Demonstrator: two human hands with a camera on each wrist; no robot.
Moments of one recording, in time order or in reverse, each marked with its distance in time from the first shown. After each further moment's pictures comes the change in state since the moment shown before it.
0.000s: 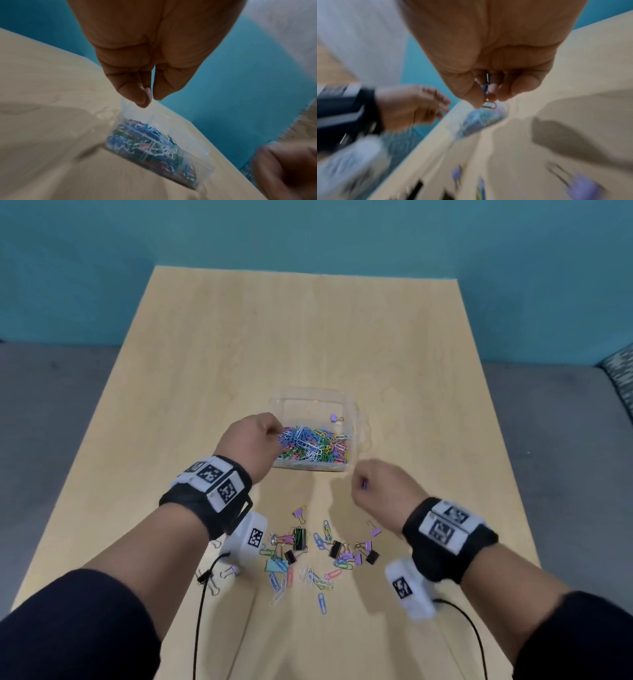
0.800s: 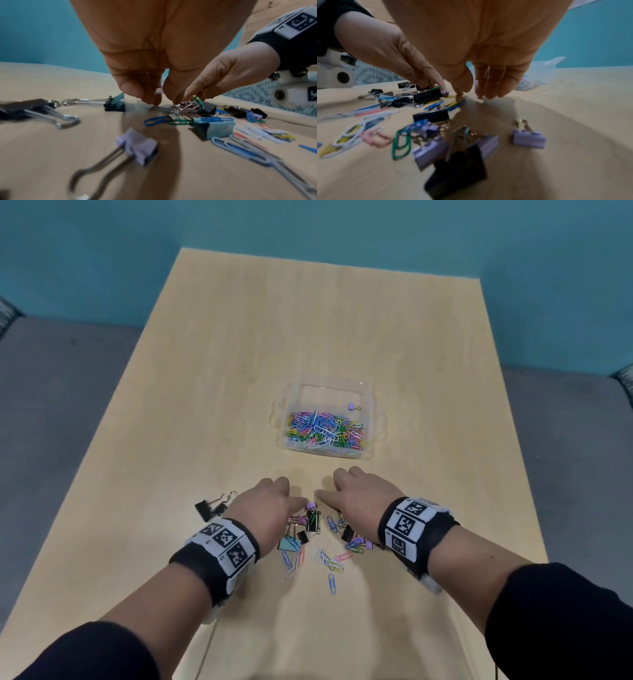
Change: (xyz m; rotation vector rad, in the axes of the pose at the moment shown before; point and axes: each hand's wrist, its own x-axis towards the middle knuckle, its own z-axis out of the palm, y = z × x) left_hand -0.098 -0.050 0.044 0.530 -0.321 0.342; right_hand 0.004 -0.016 0.050 -0.634 -0.276 -0.441
